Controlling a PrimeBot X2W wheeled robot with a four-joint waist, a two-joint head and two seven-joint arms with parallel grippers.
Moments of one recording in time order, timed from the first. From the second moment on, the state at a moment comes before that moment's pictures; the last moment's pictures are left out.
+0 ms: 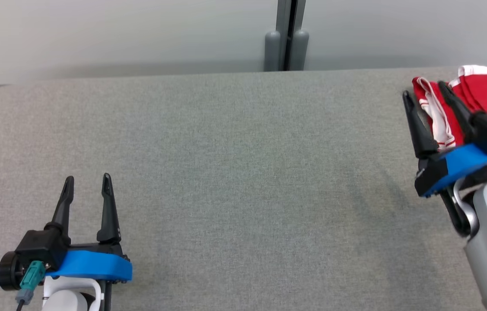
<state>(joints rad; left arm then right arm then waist) -0.12 0.19 -0.11 0.19 -0.30 0.01 -0.25 -0.59 -0.32 0.17 0.50 0.22 0.13 -0.18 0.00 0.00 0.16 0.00</state>
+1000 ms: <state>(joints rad) -0.09 0.18 -0.16 0.26 -0.31 0.03 -0.22 -0.02 -0.05 -0.09 0.00 0.11 0.13 -0.08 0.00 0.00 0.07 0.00</state>
